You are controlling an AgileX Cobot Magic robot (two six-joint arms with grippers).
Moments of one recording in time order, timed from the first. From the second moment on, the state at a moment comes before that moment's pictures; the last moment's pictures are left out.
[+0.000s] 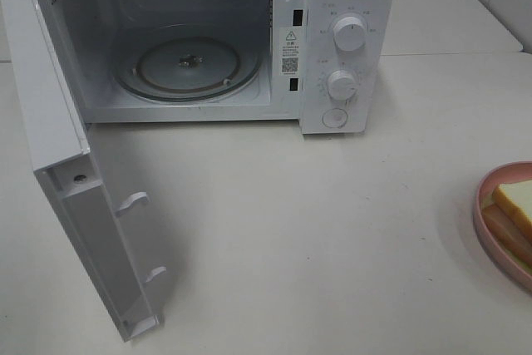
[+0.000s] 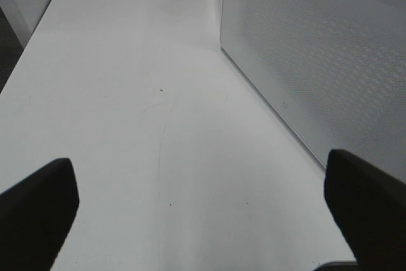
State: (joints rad) left arm 0.03 0.00 -0.49 -0.05 1.05 0.03; right arm 0.04 0.00 -0.50 -0.03 1.04 0.05
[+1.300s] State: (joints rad) left arm 0.03 0.77 -0.20 -0.01 -0.19 0.14; right arm 0.04 0.00 -0.50 -0.03 1.04 0.05
